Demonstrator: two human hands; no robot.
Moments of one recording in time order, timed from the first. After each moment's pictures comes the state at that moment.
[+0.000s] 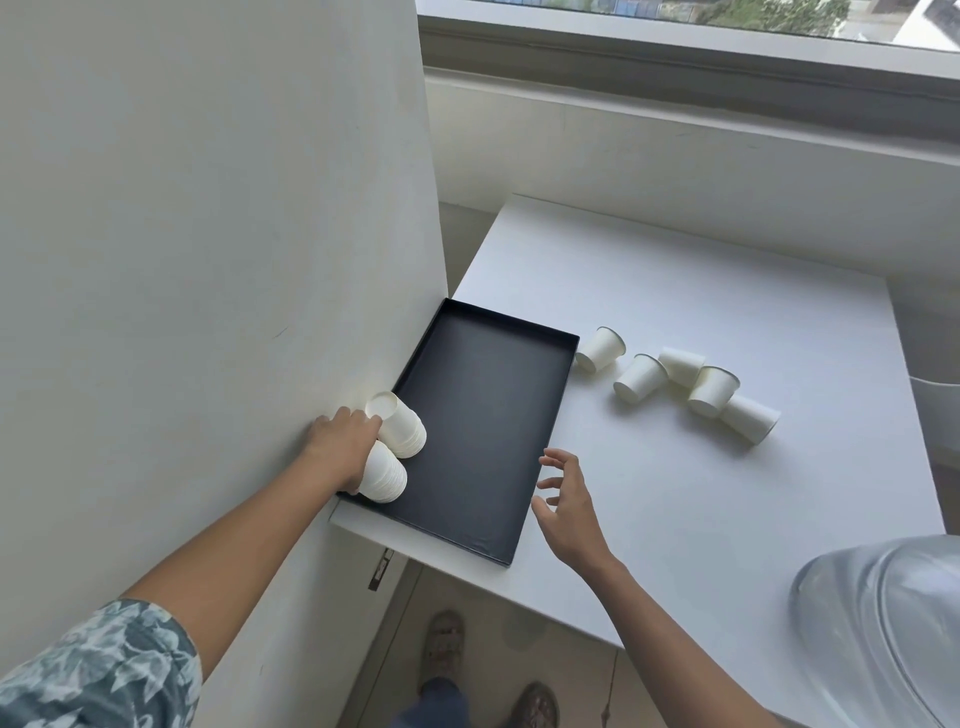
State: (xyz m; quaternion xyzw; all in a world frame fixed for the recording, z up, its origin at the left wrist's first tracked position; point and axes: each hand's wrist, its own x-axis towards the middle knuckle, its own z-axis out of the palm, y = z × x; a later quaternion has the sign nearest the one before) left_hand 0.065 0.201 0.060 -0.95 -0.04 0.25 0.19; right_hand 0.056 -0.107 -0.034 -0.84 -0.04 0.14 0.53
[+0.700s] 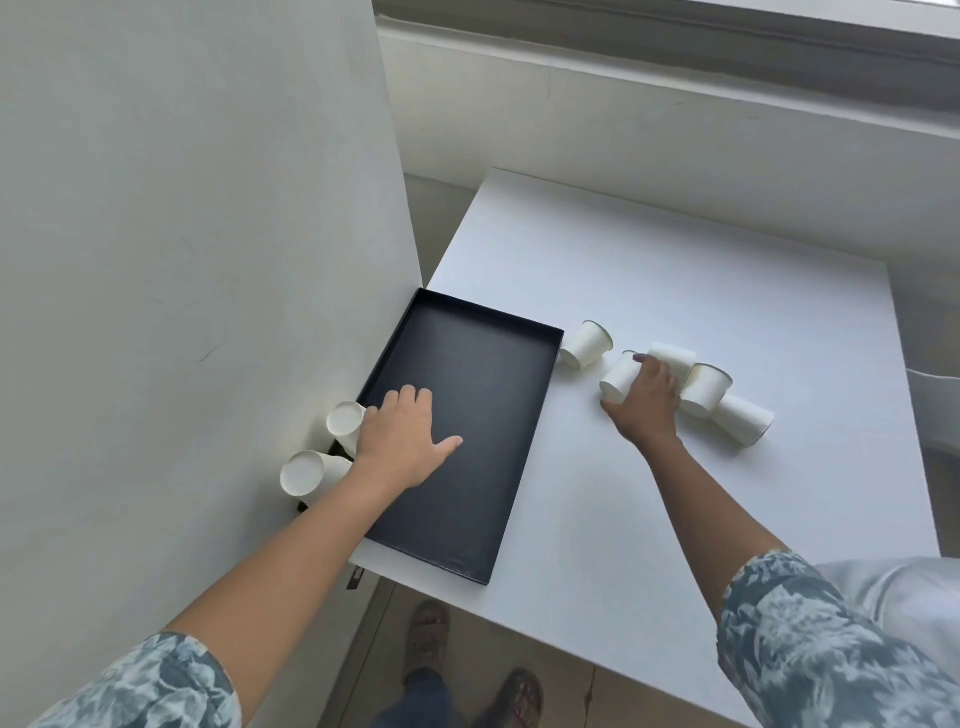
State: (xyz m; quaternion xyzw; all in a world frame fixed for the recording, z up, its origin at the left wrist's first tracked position) left_hand 0.122 0.114 0.034 -1.00 -0.06 0.08 0.00; right_hand 0.247 -0.191 -0.028 -0.96 0.08 0.05 0.25
